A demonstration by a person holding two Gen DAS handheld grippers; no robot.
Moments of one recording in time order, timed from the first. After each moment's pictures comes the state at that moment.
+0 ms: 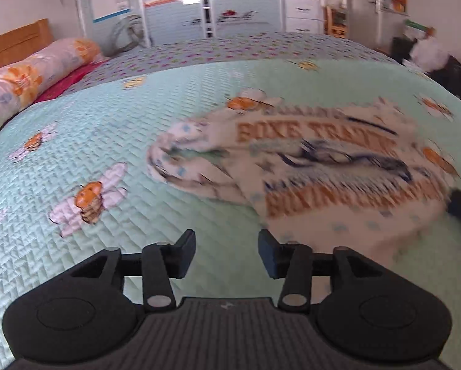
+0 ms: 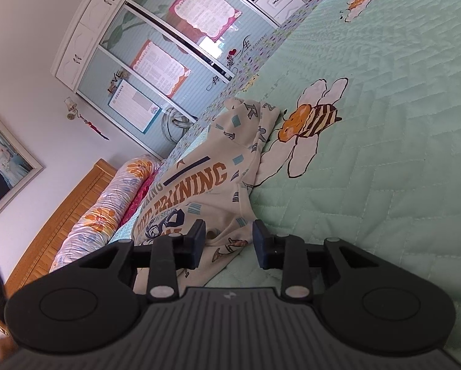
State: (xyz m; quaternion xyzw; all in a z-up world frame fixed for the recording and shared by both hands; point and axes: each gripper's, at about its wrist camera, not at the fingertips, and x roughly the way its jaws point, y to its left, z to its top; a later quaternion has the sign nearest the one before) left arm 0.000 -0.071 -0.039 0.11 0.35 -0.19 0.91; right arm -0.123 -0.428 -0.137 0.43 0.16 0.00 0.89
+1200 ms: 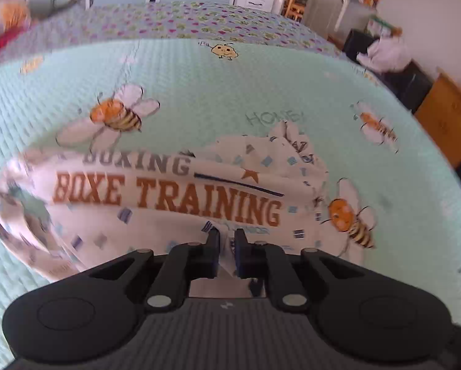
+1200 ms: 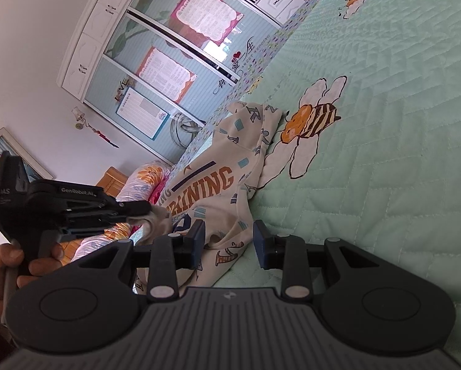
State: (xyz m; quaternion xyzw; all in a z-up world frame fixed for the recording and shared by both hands) left arm 0.089 -0.226 -0.006 -0.01 0.44 -0.28 0.85; right arm -0.133 -0.434 -0.138 0.46 0.14 0.02 0.88
